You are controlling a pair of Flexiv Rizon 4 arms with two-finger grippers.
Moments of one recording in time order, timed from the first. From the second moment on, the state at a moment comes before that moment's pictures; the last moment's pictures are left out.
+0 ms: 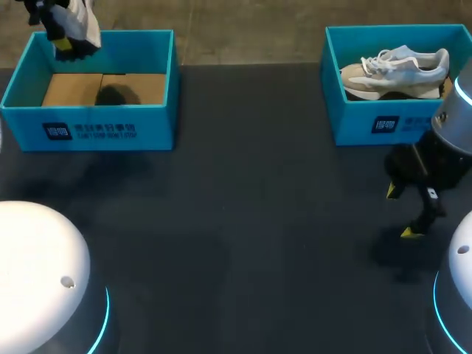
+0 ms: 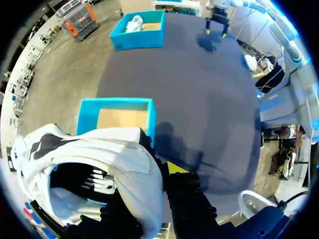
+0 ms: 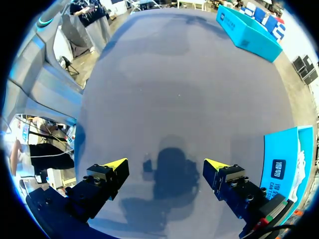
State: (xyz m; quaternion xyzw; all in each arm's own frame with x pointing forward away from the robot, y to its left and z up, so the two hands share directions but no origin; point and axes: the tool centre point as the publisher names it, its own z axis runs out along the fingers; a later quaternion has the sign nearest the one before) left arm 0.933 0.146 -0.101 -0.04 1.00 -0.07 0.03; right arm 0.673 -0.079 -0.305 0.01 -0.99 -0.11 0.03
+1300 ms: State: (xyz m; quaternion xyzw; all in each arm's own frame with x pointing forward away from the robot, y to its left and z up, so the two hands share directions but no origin) left arm 1.014 0.246 -0.125 0.15 0.99 -0.03 -0.02; right arm 0.673 -0.079 -0.305 0.01 -0.99 -0.11 0.03
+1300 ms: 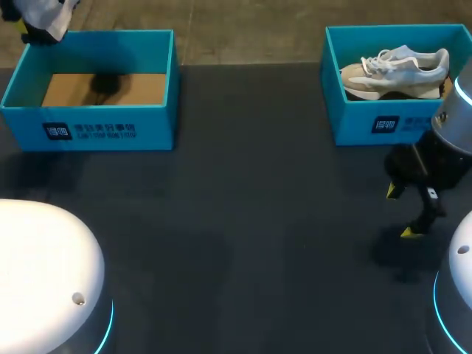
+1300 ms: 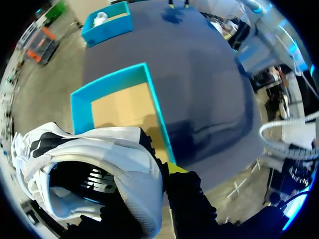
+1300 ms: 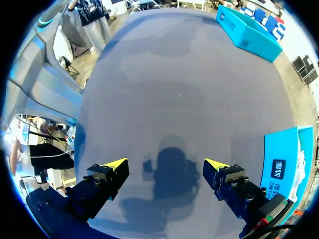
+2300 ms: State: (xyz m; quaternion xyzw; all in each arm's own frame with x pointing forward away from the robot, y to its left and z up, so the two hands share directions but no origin) left arm 1.028 0.287 -0.139 0.30 0.95 -0.01 0.01; right arm 0.673 -0.079 -0.305 0.01 -0.99 -0.11 0.03
